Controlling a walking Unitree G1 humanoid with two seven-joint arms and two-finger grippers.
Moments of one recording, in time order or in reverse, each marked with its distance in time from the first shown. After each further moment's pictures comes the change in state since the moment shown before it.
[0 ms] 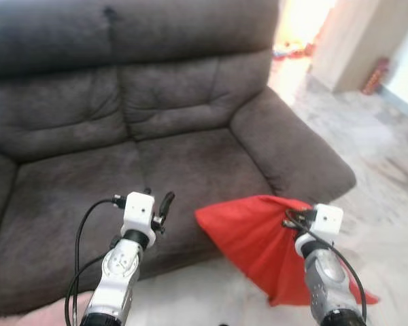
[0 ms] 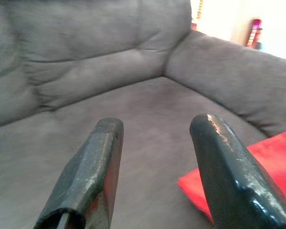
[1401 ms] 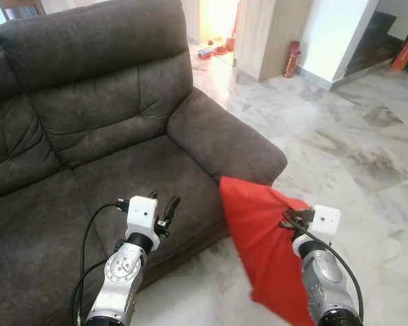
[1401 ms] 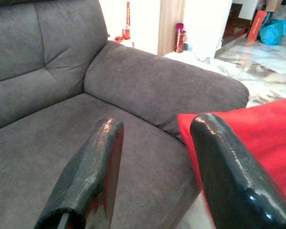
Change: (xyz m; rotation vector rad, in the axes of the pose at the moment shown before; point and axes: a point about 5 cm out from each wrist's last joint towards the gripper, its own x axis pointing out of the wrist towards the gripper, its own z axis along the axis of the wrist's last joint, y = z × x) left arm -0.006 -0.004 -0.005 -0.045 0.009 -0.043; right arm 0.000 0.007 -0.003 0.008 0.001 0.015
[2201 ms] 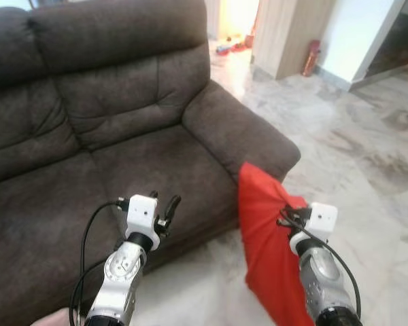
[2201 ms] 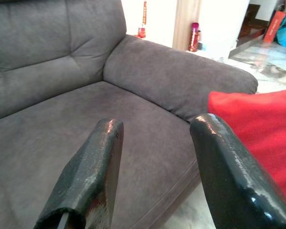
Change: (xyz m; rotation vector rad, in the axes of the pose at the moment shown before) left arm 0.001 0.002 0.001 0.000 -0.002 -0.003; right arm 0.003 0.004 0.003 0.012 -0.011 0.007
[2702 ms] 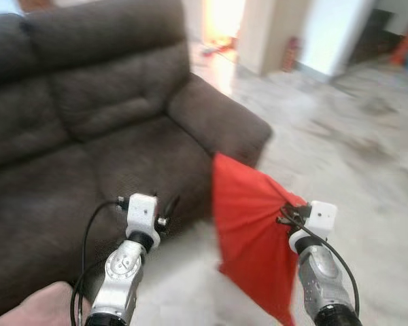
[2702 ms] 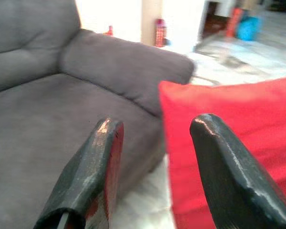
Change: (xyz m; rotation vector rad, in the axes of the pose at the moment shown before) left arm 0.000 0.002 -0.001 -0.004 0.010 0.022; right arm 0.002 0.006 0.001 0.006 -0.002 0.015
